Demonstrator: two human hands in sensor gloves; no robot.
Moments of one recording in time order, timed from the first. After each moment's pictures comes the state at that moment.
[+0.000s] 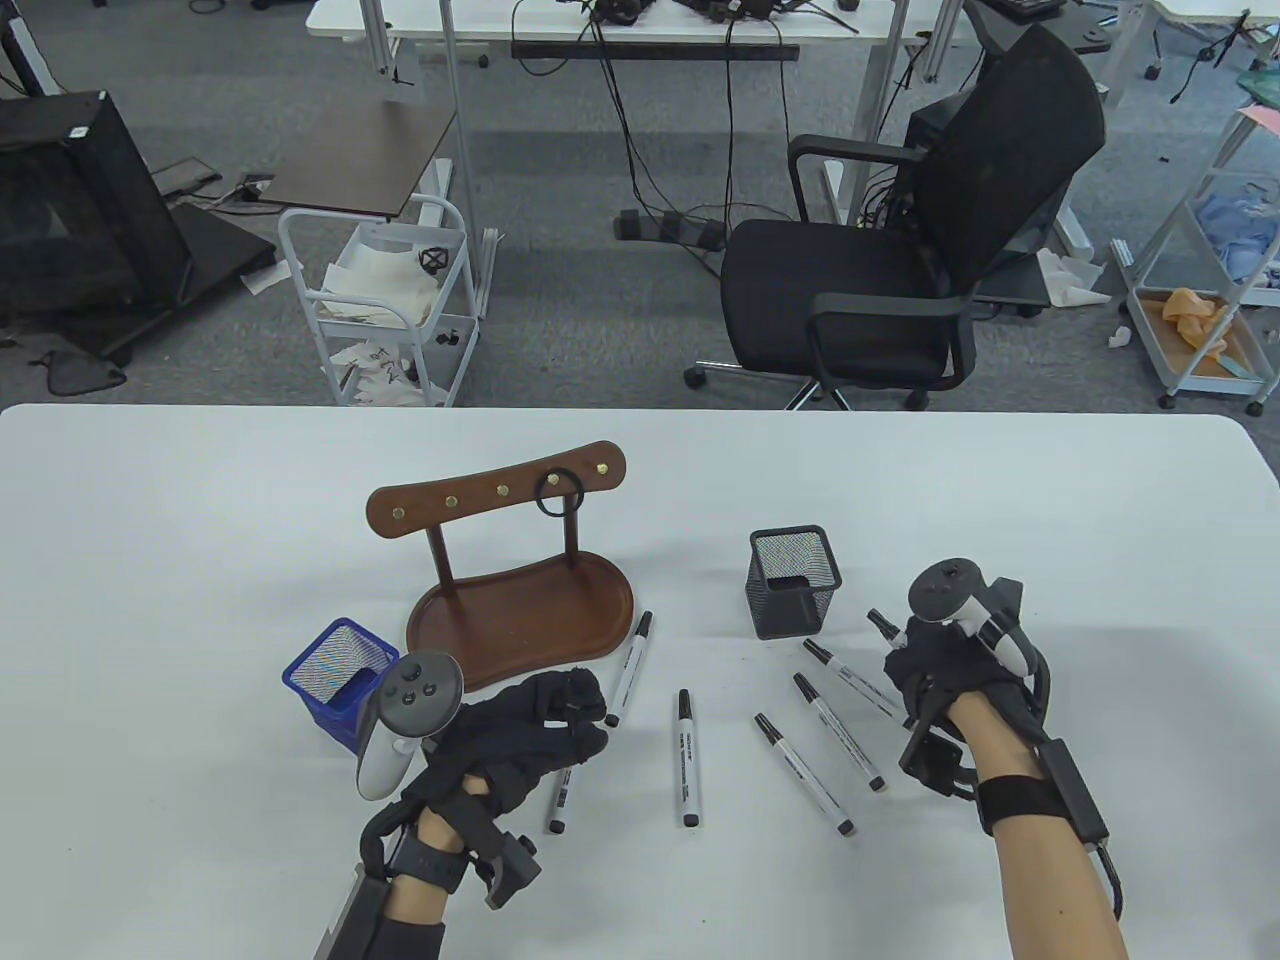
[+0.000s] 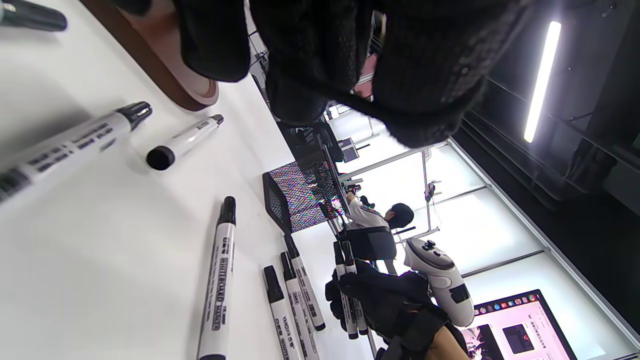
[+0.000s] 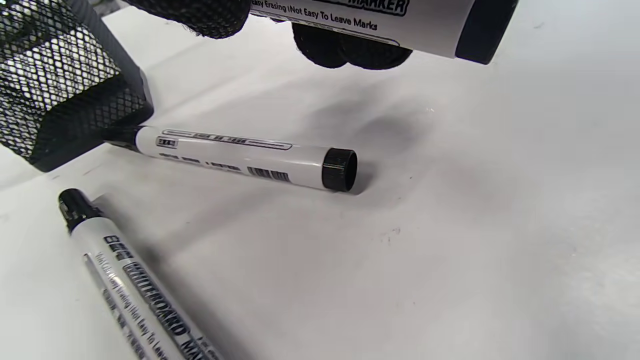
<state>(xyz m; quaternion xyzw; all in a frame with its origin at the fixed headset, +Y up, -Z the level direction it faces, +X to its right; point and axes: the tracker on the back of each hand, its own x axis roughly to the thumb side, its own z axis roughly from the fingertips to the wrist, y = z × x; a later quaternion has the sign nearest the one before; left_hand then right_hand) -0.168 -0.722 -0.326 -0.14 -0.18 0.55 0.80 0.272 -0.719 -0.423 -0.13 0.25 0.95 0.17</state>
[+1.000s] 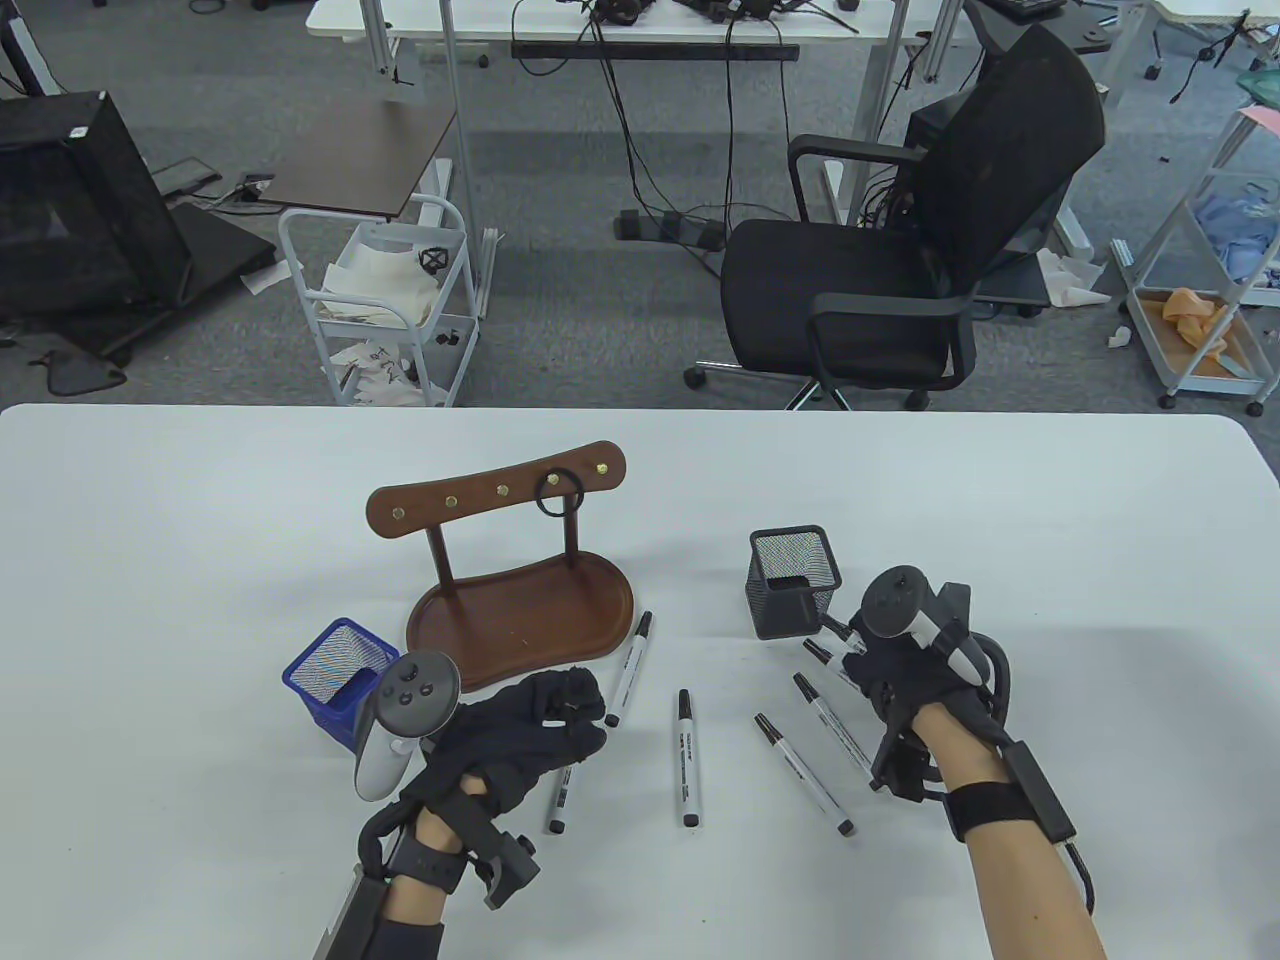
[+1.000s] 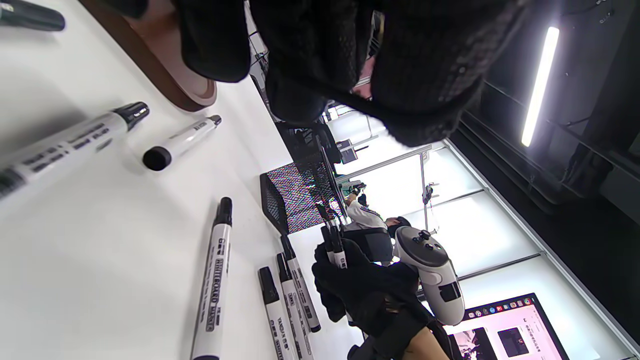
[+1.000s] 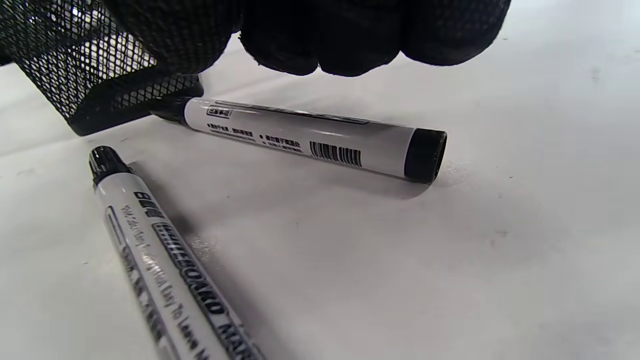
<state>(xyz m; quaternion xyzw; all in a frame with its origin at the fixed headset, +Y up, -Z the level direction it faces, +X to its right) -0.170 -0.722 -0.326 -0.13 -0.18 0.56 0.80 0.239 -0.729 -0.423 -0.08 0.18 0.97 0.11</state>
